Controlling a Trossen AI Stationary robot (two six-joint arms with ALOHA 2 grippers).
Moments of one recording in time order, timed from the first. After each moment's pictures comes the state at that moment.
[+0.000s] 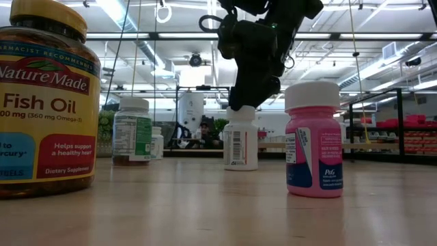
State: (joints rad) left arm -0.13 0.90 1.18 -0.32 -0.73 -0.40; right arm 0.09 1.83 1.33 -0.60 0.06 0.40
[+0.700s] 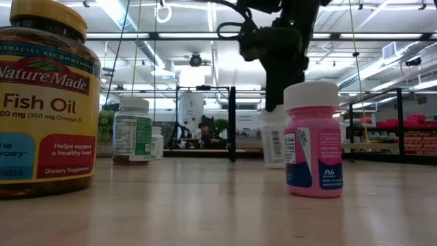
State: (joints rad) left arm -0.14 0.89 1.18 -0.32 -0.73 -0.38; right arm 0.08 1.75 1.33 -0.85 0.13 0.49
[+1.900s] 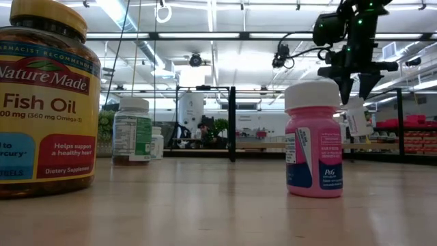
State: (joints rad) left arm -0.13 0.84 1.18 -0.38 -0.71 -0.38; right arm -0.70 1.14 0.99 -1.13 0.40 0.73
